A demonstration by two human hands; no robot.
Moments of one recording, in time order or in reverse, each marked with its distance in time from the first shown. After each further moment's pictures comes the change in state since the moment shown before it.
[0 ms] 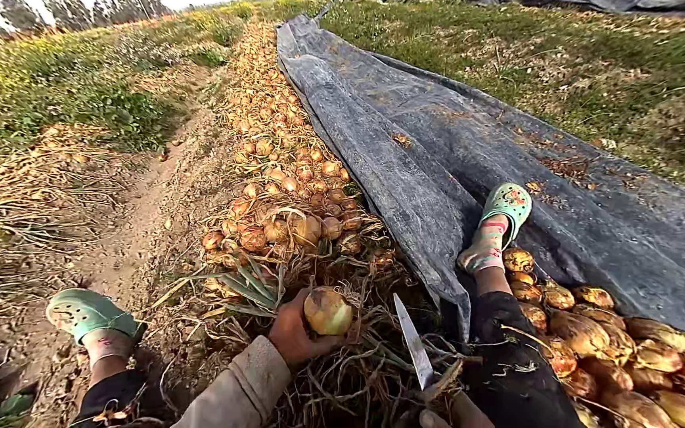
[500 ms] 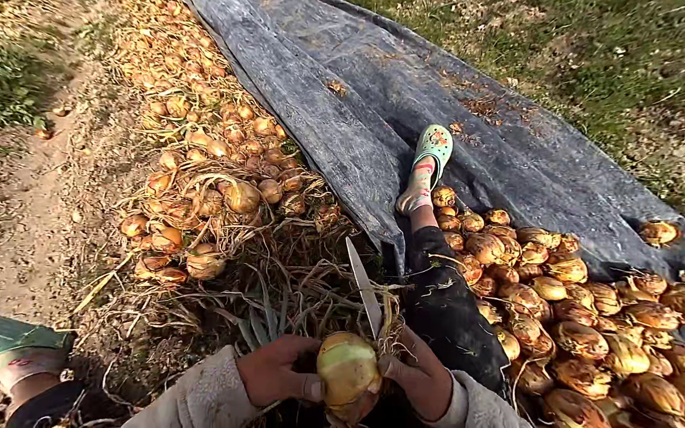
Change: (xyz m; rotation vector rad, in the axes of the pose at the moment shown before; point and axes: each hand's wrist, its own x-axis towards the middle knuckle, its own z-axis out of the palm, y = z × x) left_hand -0.047 0.055 0.013 -0.663 -1.060 -0.194; right_hand -0.006 0.047 0.009 0.362 -0.034 -0.545
